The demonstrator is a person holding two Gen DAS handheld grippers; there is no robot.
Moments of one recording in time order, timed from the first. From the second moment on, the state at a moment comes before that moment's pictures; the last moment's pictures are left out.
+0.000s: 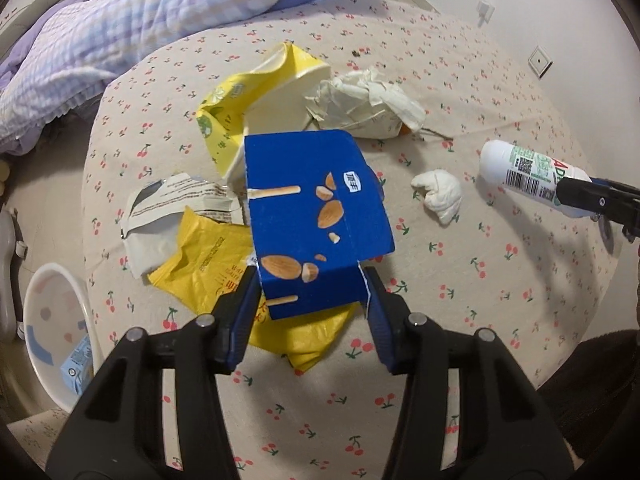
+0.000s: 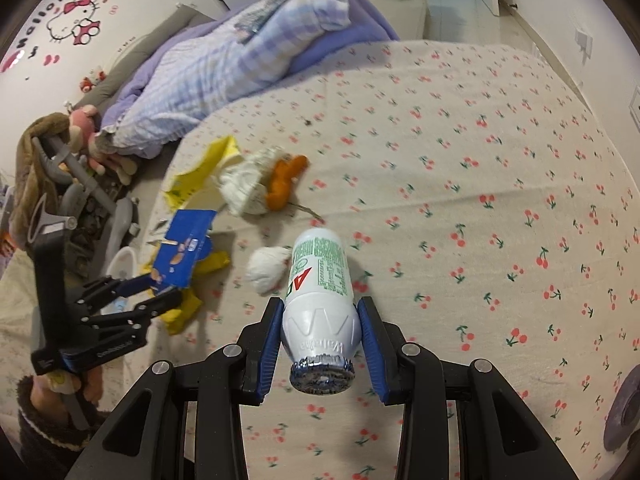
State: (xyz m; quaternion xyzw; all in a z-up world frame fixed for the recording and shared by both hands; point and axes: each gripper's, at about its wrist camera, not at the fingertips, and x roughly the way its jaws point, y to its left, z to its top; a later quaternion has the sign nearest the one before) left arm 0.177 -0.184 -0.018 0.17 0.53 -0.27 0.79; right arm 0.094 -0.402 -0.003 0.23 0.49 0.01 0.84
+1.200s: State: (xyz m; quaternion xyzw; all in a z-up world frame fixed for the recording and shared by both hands) left arm 0.170 -0.015 0.027 0.03 0.51 -0.18 0.84; right arm 0.140 -0.268 0.038 0.19 0.48 0.10 0.85
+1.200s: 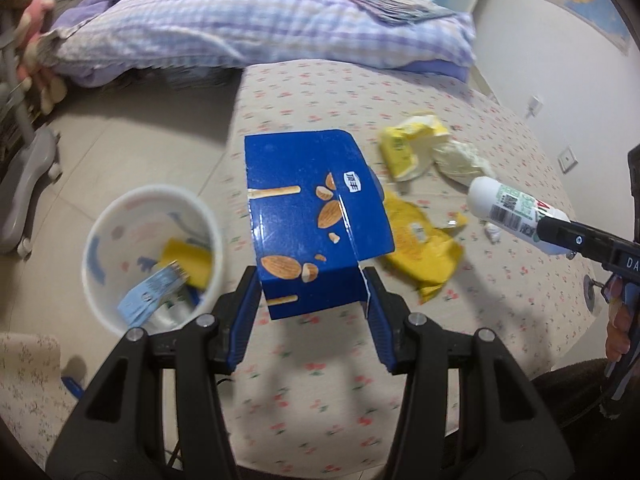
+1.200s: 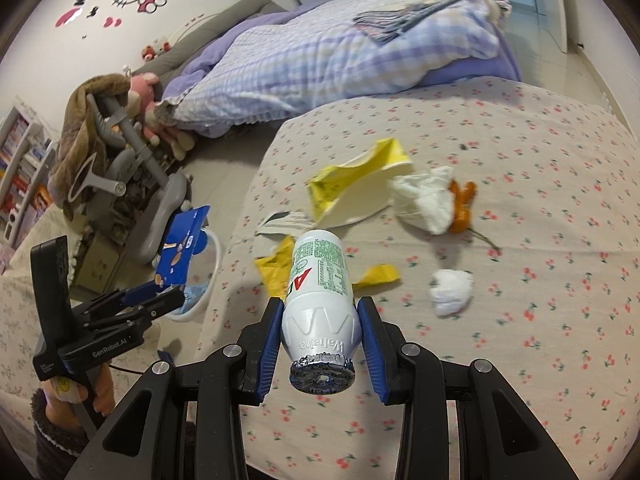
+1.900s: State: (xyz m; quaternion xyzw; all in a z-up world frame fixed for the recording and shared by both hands) left arm 0.196 0.110 -0.014 -0.04 0.52 -0.06 0.85; right arm 0.191 -0.152 0.032 0.14 0.50 0.16 0.84
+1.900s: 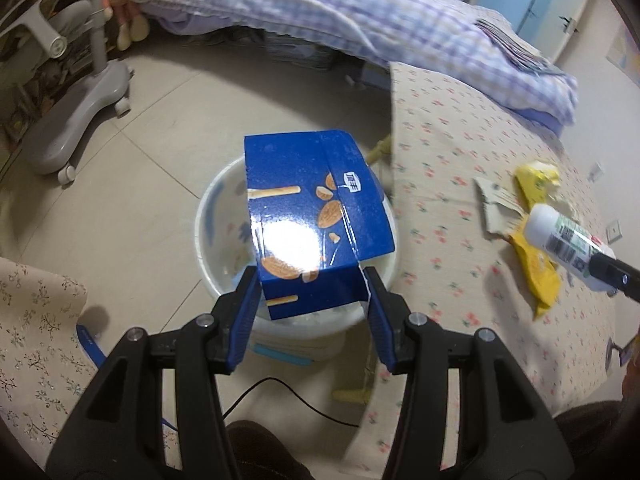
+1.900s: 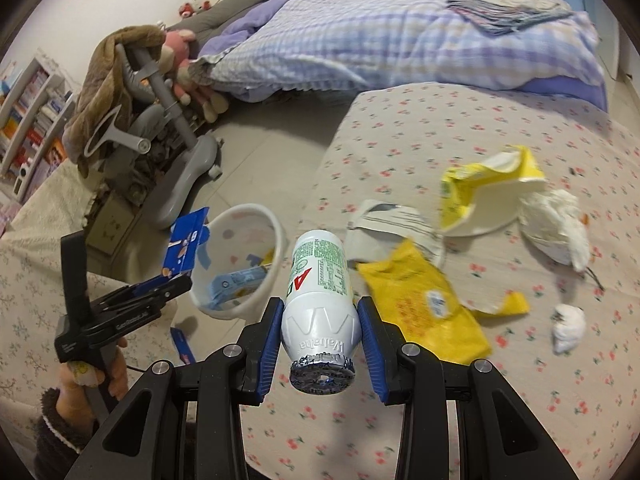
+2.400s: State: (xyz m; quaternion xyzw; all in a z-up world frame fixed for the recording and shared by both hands) left arm 0.203 0.154 -0.024 -0.08 0.53 0.02 0.84; right arm 0.234 -0.076 0.008 0.13 0.52 0.19 0.82
